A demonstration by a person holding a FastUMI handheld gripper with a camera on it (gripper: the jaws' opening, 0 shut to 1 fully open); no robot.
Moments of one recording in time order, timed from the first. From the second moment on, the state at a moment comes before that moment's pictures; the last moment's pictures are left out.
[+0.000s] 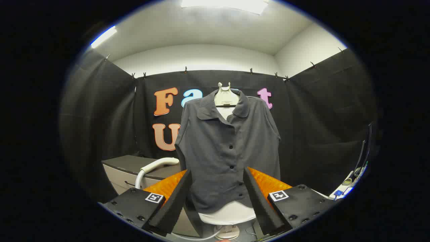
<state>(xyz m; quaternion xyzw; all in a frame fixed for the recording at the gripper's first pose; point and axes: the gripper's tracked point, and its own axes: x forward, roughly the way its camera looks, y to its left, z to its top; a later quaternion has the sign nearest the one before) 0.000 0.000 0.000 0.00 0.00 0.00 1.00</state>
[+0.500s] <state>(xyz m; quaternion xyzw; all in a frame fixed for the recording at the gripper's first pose) 0.001 -0.001 0.006 0.00 -0.01 0.00 1.00</state>
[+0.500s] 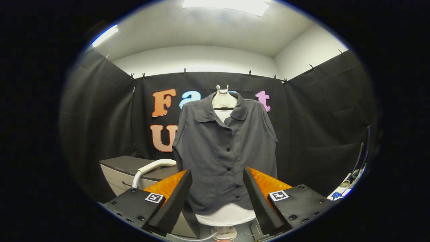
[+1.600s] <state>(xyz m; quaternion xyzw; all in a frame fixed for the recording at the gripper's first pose) 0.005 0.030 0.016 0.01 -0.01 0.06 1.00</state>
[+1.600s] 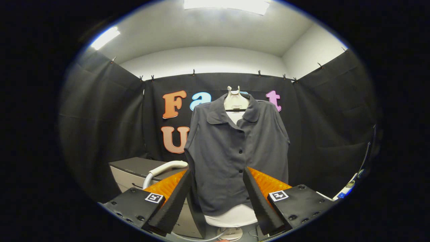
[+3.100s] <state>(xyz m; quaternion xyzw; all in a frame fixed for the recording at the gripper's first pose) 0.287 0.339 -0.142 0.03 0.27 0.07 0.96</state>
